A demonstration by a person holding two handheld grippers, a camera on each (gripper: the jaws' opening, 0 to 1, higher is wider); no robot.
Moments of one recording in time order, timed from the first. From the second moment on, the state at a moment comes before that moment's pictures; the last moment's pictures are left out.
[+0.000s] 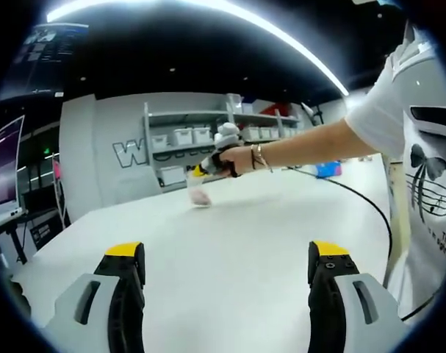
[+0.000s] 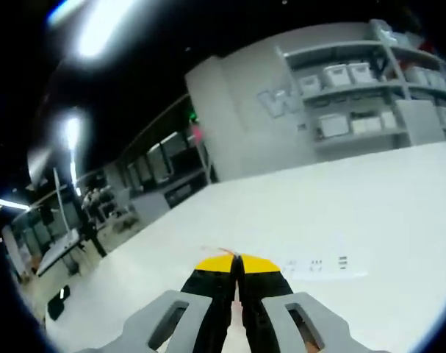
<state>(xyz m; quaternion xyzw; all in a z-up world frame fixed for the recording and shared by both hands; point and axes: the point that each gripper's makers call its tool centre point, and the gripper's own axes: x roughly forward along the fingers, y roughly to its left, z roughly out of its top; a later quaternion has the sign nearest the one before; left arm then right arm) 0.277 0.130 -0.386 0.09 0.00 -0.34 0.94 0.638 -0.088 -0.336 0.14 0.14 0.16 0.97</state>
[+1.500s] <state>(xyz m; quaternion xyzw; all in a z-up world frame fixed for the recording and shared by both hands) 0.281 0.141 -0.387 0.08 0.00 -0.33 0.94 0.604 -0.001 -0.396 0.03 0.18 0.23 0.95</state>
